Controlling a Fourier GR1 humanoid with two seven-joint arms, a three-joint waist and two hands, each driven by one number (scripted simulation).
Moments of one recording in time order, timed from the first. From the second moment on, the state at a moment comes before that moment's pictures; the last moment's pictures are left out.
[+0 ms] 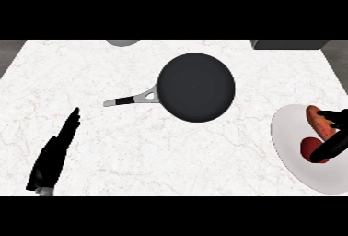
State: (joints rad) left arm 0.07 0.35 -0.15 -1.59 -0.05 0.16 0.13; right arm -0.31 -0.79 0.17 -1.28 -0.21 0.39 1.00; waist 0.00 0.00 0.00
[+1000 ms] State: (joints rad) left arm 0.08 0.31 -0.09 -1.60 -0.08 0.10 0.13; right arm -0.28 -0.67 0.16 -1.22 -0.03 0.36 0.94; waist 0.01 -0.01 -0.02
